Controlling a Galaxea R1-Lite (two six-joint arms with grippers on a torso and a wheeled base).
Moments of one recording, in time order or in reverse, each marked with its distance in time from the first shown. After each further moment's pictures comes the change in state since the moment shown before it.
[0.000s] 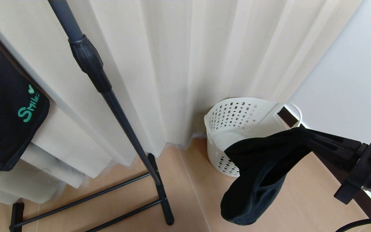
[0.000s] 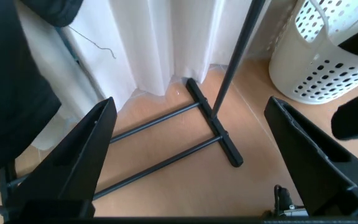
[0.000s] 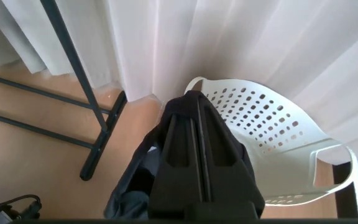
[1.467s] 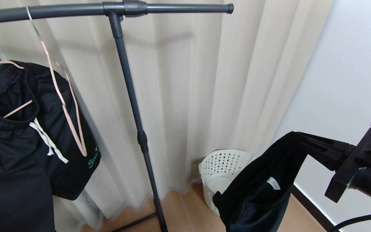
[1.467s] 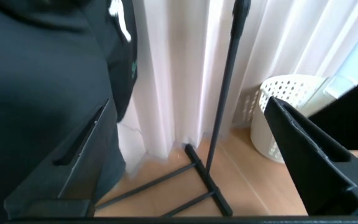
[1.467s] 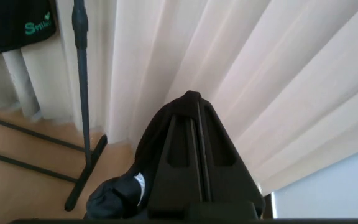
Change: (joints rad) left arm 0.000 0.000 0.000 0.000 0.001 -0.002; right arm -0.026 0.039 0.000 0.005 0.001 0.005
